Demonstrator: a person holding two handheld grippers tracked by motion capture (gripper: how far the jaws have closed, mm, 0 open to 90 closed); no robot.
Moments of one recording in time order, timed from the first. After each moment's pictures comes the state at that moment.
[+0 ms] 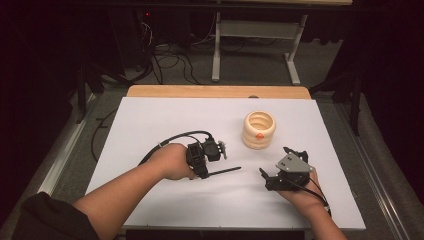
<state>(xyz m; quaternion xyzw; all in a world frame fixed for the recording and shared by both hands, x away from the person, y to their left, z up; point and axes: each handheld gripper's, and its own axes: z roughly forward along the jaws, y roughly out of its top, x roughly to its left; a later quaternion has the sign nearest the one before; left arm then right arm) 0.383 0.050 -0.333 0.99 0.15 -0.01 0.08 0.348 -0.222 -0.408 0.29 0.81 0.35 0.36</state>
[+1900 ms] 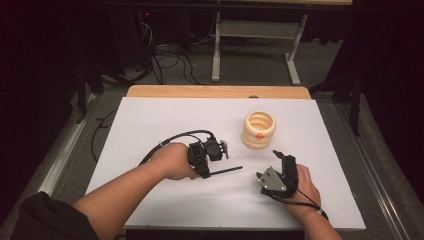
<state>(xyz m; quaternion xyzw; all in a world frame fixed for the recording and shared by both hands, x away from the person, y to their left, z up) 0.380 0.045 -0.326 0.99 0.15 0.00 0.08 0.330 -0.194 -0.422 0.14 0.84 0.22 0.49</state>
